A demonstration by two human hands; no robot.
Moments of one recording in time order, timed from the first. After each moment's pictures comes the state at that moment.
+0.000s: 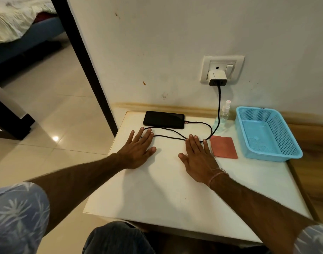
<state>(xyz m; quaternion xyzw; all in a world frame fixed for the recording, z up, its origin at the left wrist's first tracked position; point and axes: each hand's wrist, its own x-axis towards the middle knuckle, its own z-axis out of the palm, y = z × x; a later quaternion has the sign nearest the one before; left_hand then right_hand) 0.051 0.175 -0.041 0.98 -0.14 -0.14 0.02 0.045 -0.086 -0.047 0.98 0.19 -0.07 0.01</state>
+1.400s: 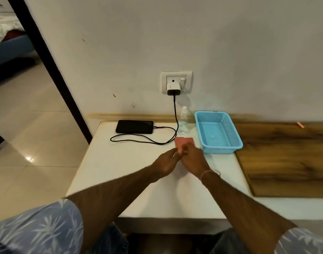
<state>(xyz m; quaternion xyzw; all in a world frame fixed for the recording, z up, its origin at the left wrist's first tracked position) -0.011 -0.033 0.021 0.83 -0.07 -0.22 0.51 0.007 -0.167 0.009 0.92 -0.03 -0.03 -0.39</state>
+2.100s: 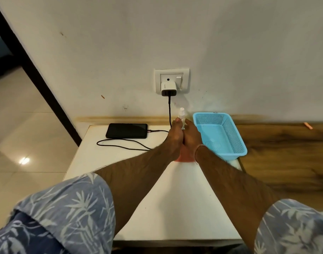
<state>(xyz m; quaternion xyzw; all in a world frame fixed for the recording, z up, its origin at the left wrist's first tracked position) 0.097 -0.106 0.043 0.56 0.20 -0.17 0.79 0.101 -0.158 0.031 0.75 -0.17 -0.02 -0.64</state>
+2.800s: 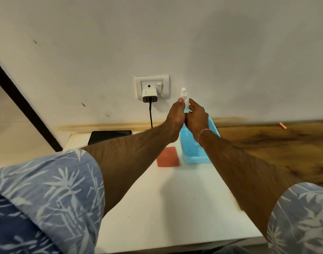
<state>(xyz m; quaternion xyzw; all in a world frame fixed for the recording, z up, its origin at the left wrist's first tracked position) 0.128 -0.152 0.098 0.66 0.03 -0.13 0.74 0.125 -0.224 0.088 0.83 -0.09 0.16 -0.53</state>
